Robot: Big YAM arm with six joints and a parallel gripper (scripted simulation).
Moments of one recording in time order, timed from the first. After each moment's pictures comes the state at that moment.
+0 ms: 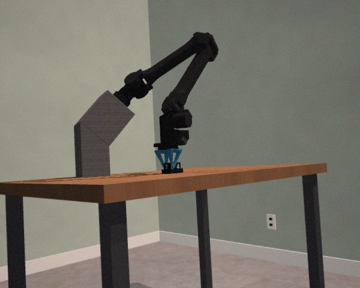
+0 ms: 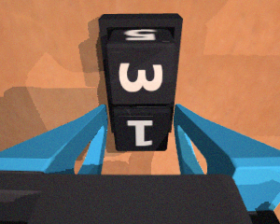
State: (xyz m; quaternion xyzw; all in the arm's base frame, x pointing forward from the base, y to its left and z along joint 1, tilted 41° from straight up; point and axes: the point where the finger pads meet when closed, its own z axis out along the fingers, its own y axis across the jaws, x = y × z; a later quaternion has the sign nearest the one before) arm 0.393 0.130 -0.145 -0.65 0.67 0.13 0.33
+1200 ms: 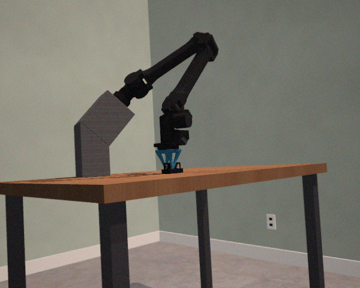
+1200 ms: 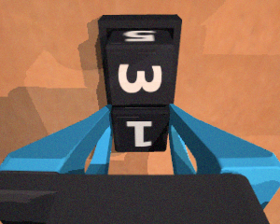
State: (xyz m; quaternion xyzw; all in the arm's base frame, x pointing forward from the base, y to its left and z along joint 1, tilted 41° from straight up) arm 0.393 0.130 -0.145 -0.66 0.67 0.13 0.33
